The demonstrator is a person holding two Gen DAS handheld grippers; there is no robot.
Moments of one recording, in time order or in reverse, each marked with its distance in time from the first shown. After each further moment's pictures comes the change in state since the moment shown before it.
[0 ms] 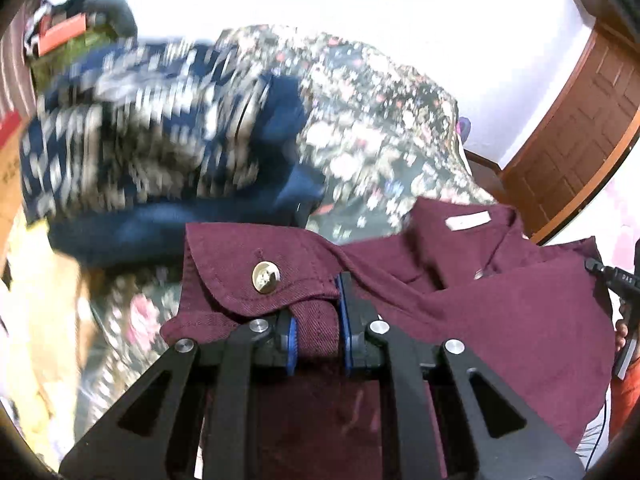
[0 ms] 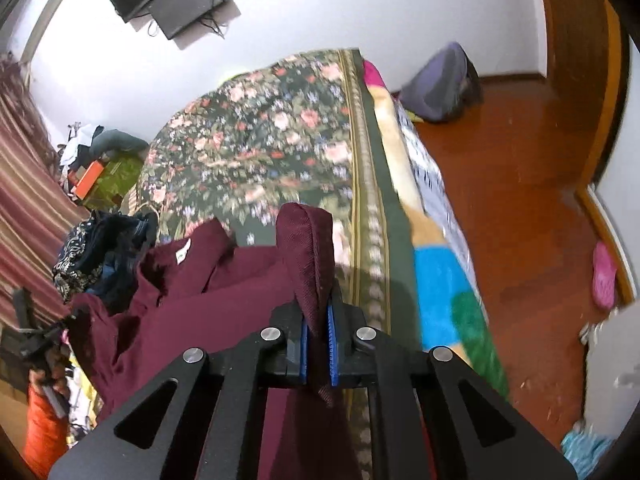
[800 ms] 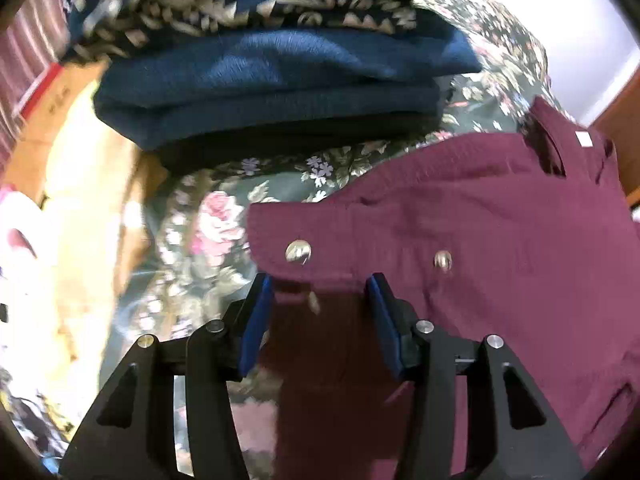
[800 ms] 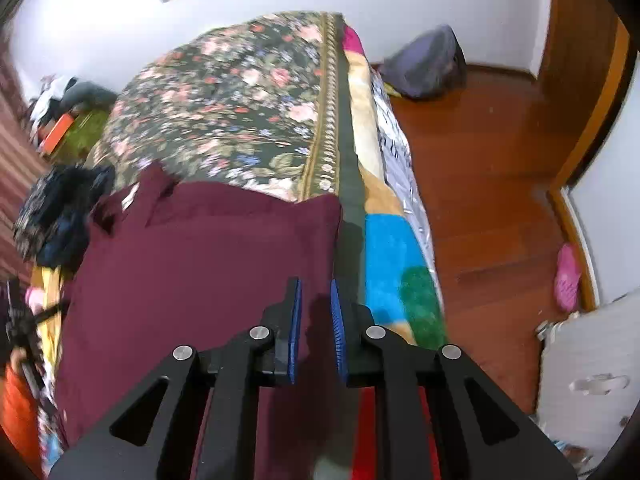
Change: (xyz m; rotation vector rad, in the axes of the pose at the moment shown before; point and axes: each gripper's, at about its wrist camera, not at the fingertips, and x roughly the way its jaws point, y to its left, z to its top) left arm 0.027 0.072 -0.072 -0.053 0.232 0.264; right arm 0.000 -0.014 -0.019 -0.093 0.139 -0.141
